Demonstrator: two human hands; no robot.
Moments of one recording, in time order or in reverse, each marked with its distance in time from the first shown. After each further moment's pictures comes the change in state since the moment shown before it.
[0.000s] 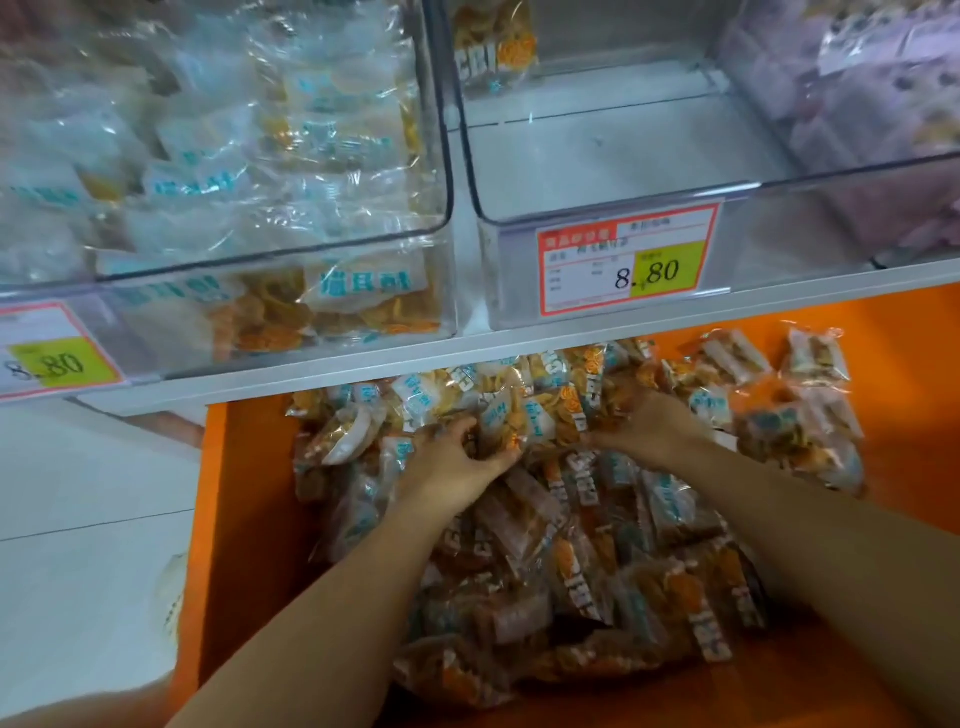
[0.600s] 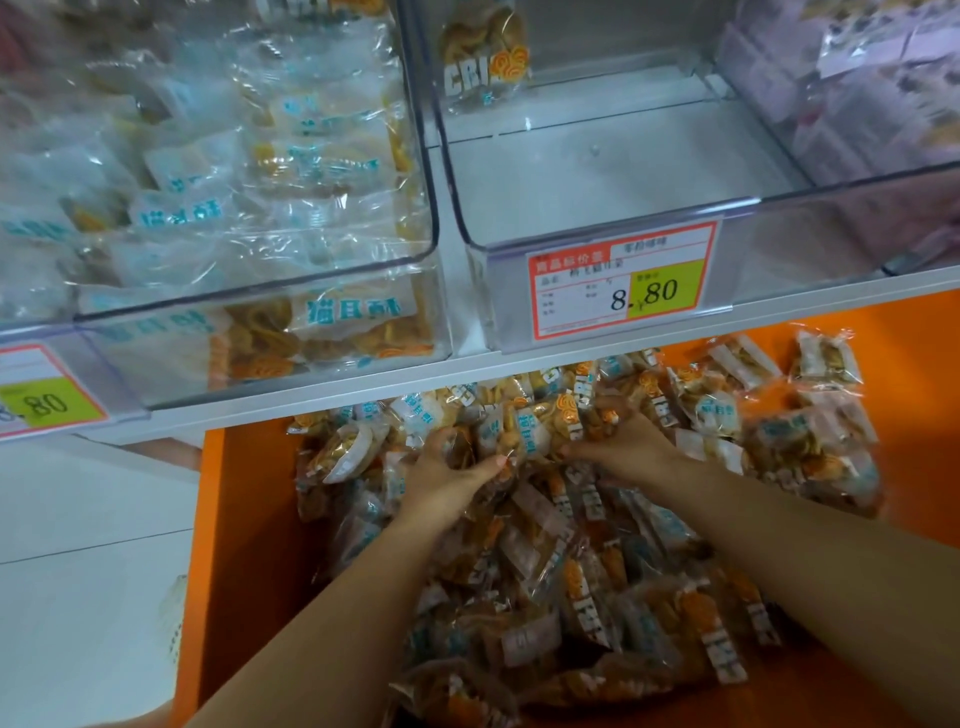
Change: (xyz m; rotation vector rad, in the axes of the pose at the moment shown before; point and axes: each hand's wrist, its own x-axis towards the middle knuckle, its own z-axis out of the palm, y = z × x) left_hand -0.001 -0.002 -0.004 -0.406 0.047 -0.067; right_hand 0.001 -0.018 0.024 0.734 -0.106 0.127
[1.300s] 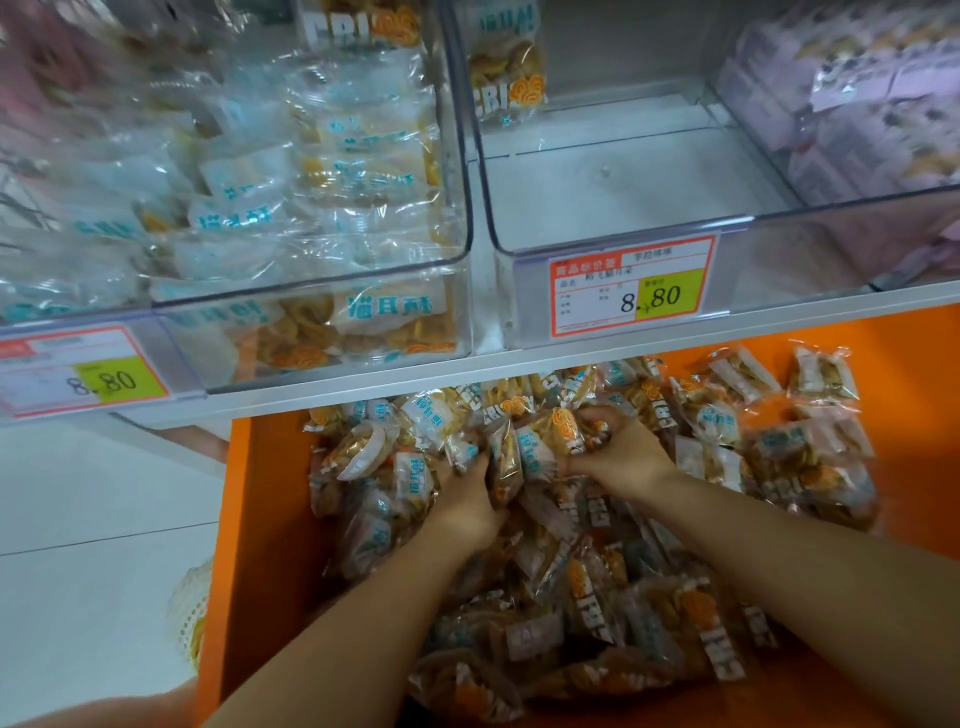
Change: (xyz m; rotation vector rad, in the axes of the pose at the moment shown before) left_hand 0.001 -0.014 0.017 0.533 -0.155 0.103; right_hand -0.023 -0.013 0.008 -0.174 0.058 -0.119
